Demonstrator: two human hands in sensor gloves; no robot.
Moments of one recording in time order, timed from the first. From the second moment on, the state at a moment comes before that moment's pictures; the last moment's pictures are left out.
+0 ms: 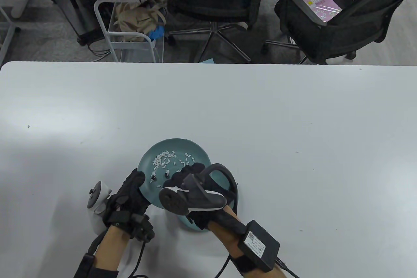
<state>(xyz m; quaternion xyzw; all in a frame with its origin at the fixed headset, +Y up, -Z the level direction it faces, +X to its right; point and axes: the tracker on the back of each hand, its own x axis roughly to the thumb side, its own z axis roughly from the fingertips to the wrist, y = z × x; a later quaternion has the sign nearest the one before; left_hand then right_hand) -0.240 -0.771 -0.179 -0.19 0.08 0.84 0.50 -0.050 -0.630 -0.186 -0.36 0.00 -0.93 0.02</state>
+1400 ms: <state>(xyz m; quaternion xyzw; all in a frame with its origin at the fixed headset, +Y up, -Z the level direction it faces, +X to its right) -0.243 -0.766 -0.179 -0.17 0.08 0.84 0.51 -0.034 -0.612 -0.181 -0.34 0.08 -0.94 -0.02</state>
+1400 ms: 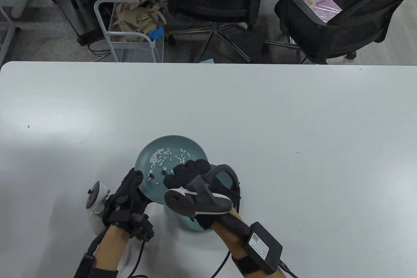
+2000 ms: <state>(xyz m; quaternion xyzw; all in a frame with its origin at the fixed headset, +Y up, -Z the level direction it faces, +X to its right) -0.258 -0.763 -0.179 -0.14 0.09 0.85 0.49 0.025 -0.615 -0.197 -0.22 0.07 -0.97 -0.05</state>
